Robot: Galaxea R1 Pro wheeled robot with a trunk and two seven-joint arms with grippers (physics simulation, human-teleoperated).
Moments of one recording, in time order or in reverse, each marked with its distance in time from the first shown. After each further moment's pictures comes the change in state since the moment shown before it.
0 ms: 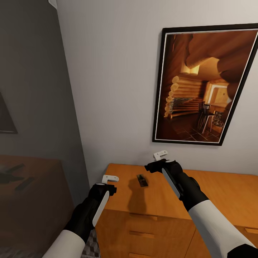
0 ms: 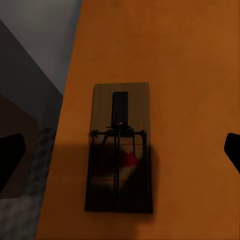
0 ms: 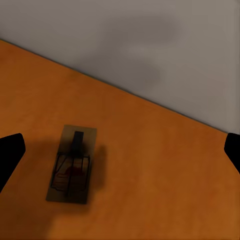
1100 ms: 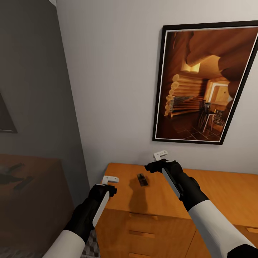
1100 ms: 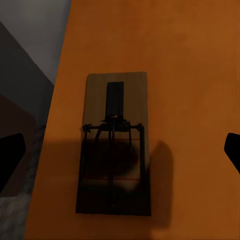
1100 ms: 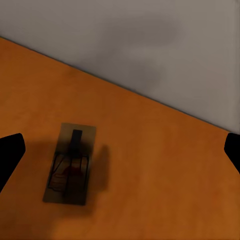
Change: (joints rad) left arm 0.000 0.000 -0.002 0.012 0.002 0.001 -0.005; right arm 0.000 0.000 0.000 0.000 0.000 0.000 0.000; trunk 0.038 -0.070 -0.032
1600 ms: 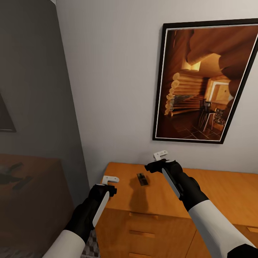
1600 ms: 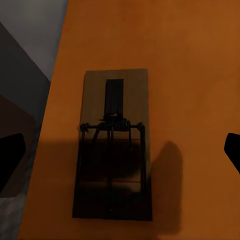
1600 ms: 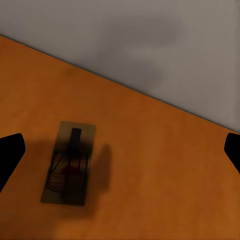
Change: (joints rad) left arm 0.000 0.000 0.002 0.001 -0.001 -0.001 -0.001; right arm 0.000 0.000 0.000 0.000 0.000 0.001 -0.001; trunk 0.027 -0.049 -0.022
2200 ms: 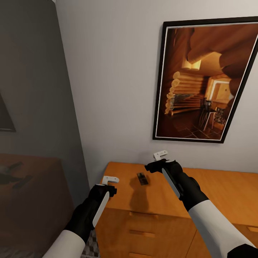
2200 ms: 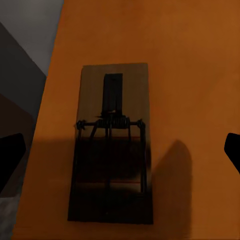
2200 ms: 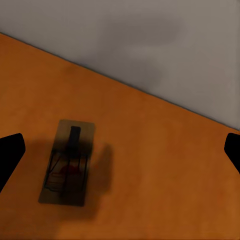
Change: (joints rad) left arm 0.000 0.000 -0.001 0.004 0.000 0.000 0.000; right arm 0.000 0.000 0.000 0.000 0.000 0.000 0.000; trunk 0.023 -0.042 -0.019
